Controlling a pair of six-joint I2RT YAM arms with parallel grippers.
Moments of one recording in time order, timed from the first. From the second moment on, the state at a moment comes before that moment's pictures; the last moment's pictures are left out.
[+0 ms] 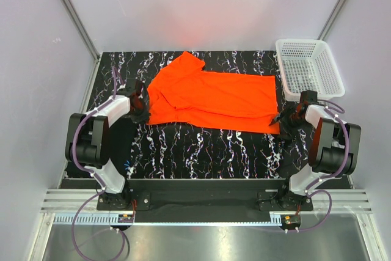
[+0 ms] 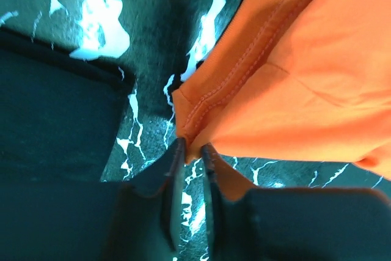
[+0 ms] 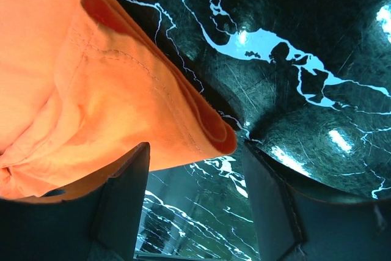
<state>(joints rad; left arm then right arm) -0.12 1.69 1.05 -0.57 -0.01 -0.52 -0.26 1.62 0.89 -0.54 -0.26 0.65</state>
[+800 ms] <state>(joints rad) -0.12 1.56 0.96 -0.62 -0.03 -0.55 -0.33 1.61 0.91 -0.67 -0.05 0.59</state>
